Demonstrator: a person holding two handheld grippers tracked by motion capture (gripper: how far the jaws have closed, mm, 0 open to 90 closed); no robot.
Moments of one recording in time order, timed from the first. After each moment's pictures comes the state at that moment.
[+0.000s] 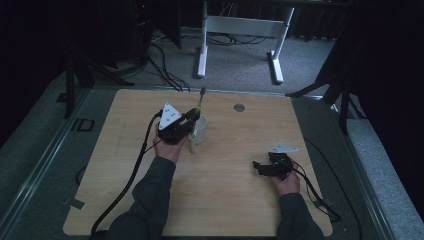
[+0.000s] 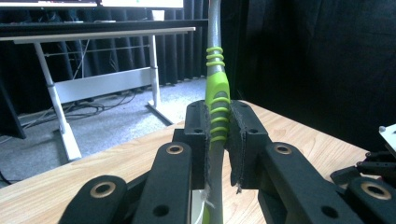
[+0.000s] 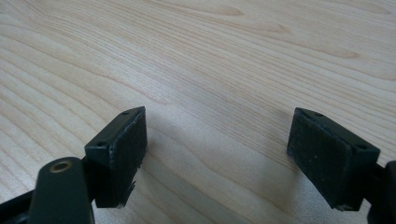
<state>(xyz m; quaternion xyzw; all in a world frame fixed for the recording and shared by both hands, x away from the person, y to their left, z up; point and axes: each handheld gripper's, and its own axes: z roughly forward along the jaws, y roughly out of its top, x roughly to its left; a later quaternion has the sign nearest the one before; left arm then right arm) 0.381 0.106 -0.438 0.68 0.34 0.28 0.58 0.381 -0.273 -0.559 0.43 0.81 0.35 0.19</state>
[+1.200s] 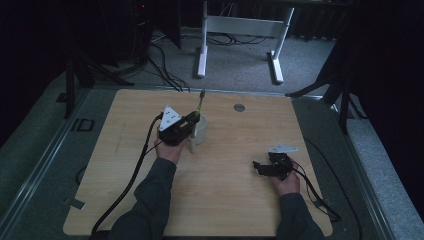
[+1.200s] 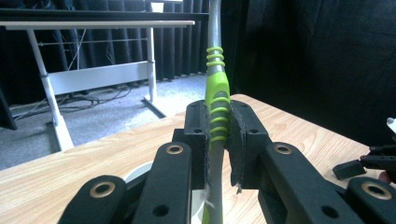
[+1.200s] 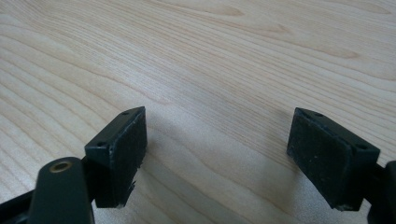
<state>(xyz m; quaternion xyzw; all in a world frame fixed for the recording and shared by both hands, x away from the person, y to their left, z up) 0.389 0.107 -0.457 0.68 0.35 0.27 0.59 0.381 -0.273 -0.560 0.43 0.81 0.35 0.19</state>
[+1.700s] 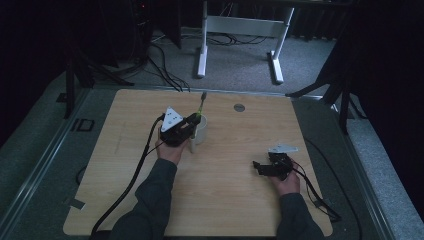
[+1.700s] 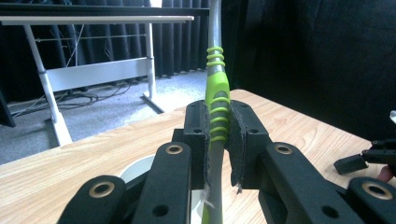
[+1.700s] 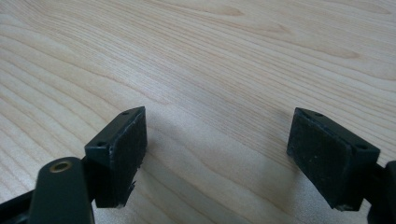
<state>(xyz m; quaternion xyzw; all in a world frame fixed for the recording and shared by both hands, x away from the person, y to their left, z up) 0.390 0.104 -0.463 0.69 0.35 0.26 0.58 0.381 -0.273 -0.560 0.43 0.81 0.35 0.19</state>
